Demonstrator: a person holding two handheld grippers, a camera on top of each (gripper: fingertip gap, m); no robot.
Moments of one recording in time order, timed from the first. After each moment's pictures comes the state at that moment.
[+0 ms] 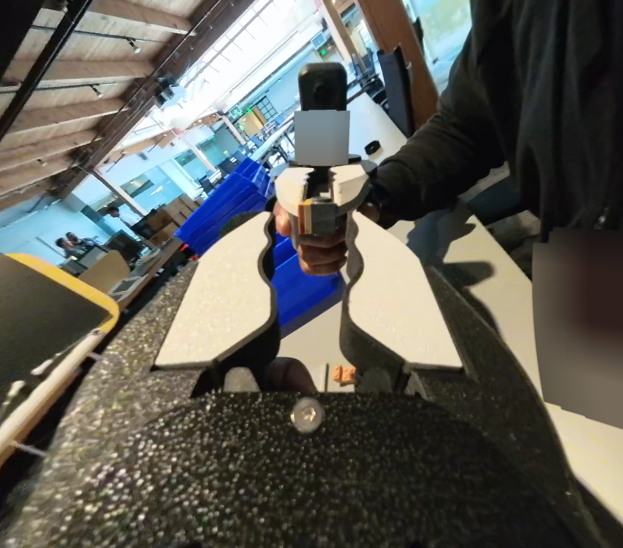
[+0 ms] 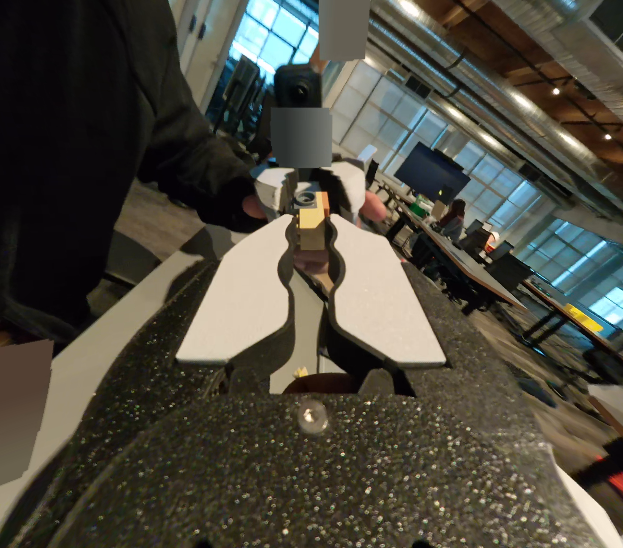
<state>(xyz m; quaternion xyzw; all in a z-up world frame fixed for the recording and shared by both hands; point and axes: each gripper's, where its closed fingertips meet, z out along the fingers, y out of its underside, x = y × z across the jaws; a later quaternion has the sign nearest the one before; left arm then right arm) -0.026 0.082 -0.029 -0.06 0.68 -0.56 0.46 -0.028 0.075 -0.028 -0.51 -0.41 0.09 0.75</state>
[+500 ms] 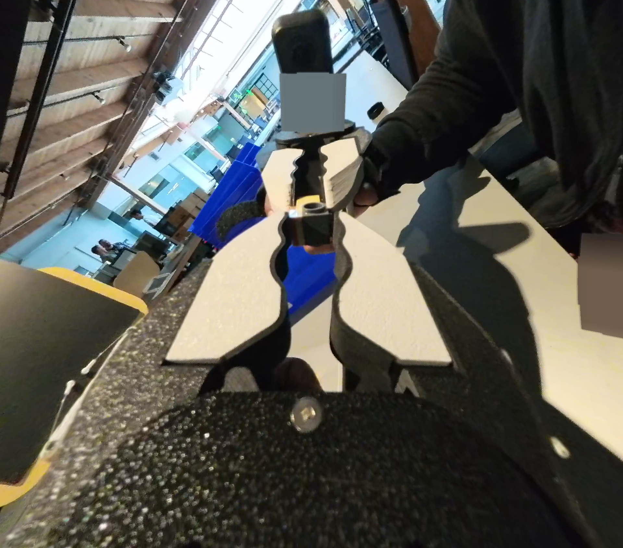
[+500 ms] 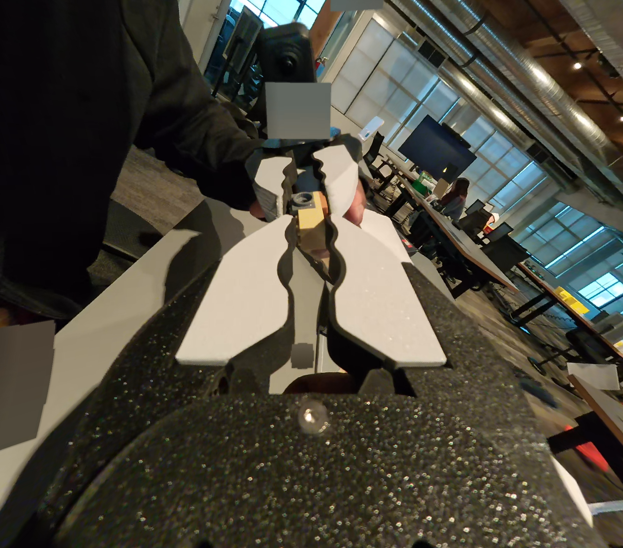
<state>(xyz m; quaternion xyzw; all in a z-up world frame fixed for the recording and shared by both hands) -0.024 0.078 -0.046 -0.02 0.71 -0.50 0.49 -0.029 0.079 -0.041 -0.54 -0.44 0.06 0.72</state>
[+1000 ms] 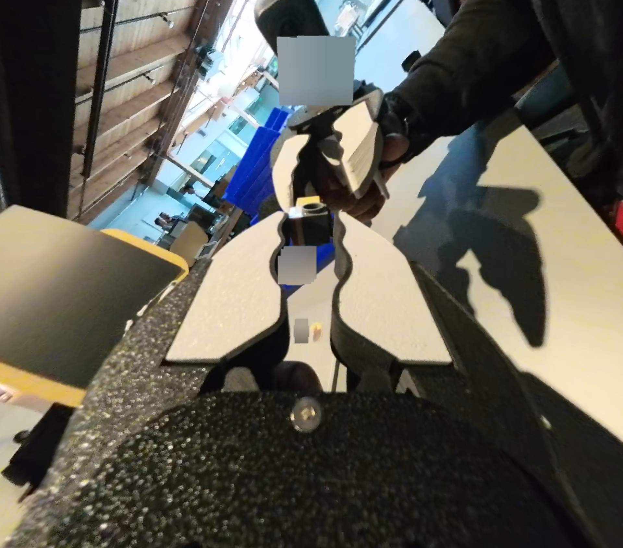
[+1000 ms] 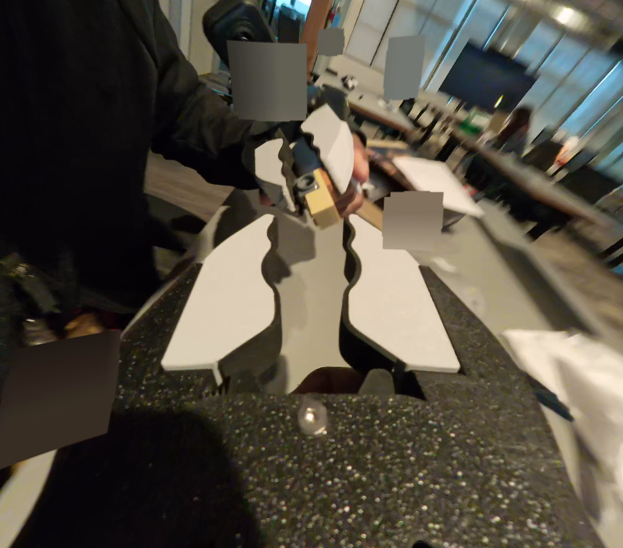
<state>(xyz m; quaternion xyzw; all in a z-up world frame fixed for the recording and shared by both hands) -0.044 0.095 -0.083 -0.05 0.70 -0.43 0.56 -0.046 0.086 -0.087 -0.62 -0.39 0.14 0.66</state>
